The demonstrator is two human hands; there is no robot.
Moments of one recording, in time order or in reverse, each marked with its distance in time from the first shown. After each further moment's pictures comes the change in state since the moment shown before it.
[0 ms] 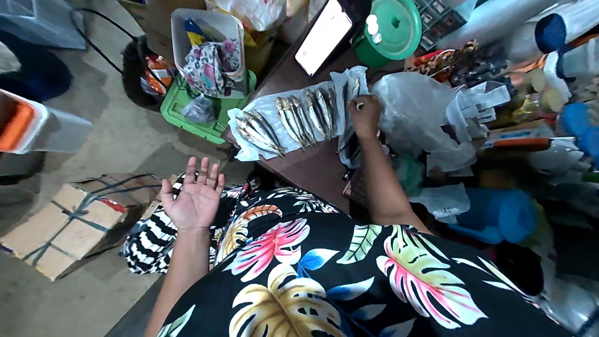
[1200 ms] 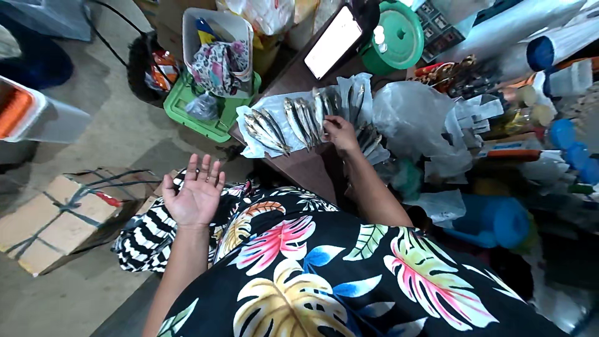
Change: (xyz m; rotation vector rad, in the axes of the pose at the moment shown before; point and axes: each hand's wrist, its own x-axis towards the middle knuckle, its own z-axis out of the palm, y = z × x) left_hand -0.002 0.003 -0.014 -0.014 -0.017 0.018; right_hand -0.062 -0.044 0.035 0.653 -0.367 0.181
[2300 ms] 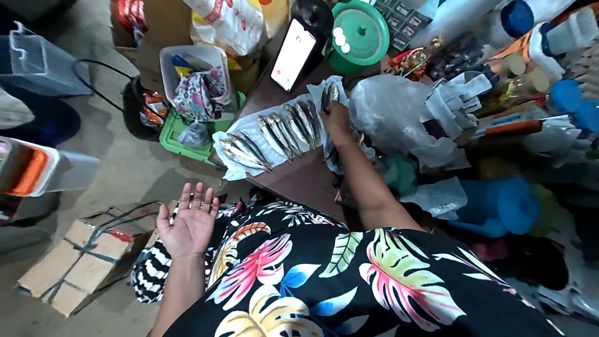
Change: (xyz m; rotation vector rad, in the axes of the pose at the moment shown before) left_hand -0.004 -0.007 0.032 0.115 0.050 -0.035; right_hand 0.071 -0.005 -0.055 -0.739 0.268 0.000
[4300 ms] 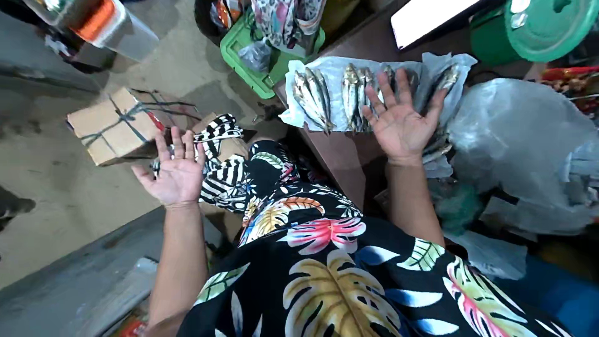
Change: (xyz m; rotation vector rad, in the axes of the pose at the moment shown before) left_hand -0.056 0.022 -0.113 -0.148 0.079 0.454; right_hand -0.072 -0.025 0.026 1.766 -0.909 -0.146
